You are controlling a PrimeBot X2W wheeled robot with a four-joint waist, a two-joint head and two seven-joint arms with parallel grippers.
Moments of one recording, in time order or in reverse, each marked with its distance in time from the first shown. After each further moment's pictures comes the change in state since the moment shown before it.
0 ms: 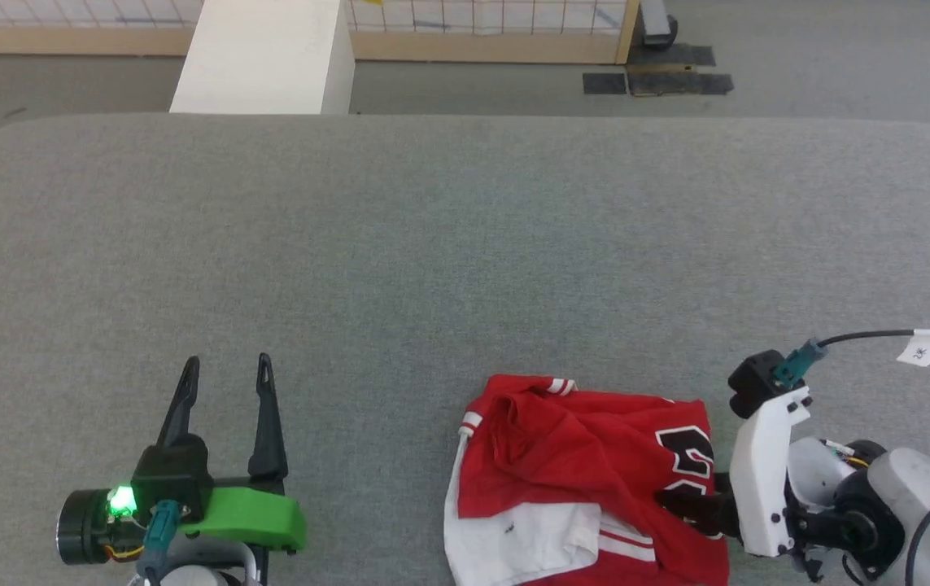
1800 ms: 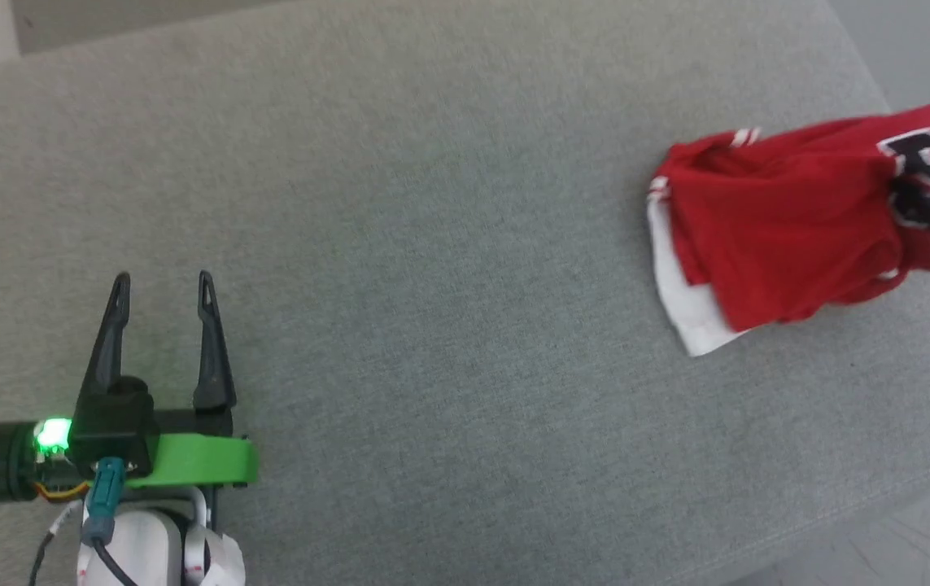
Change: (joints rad) left arm -0.088 0.073 0.030 -0.108 0.038 0.017 0.000; right arm -0.475 -0.319 0.122 0.152 -0.127 0.000 -0.382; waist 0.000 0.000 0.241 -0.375
